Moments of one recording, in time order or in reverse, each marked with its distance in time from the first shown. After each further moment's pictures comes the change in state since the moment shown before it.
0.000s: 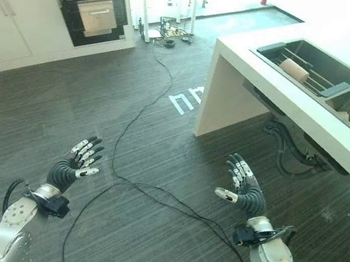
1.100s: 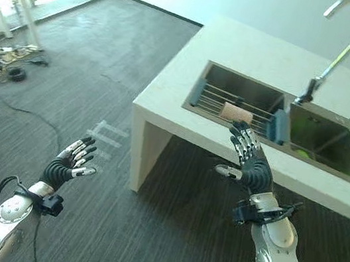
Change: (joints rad) left arm -0.019 0.087 0.044 0.050 0.034 0.033 0.042; right arm -0.082 0.042 0.040 -0.087 0.000 0.004 0.007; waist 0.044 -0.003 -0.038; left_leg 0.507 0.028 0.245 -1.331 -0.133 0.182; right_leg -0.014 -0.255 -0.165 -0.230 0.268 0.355
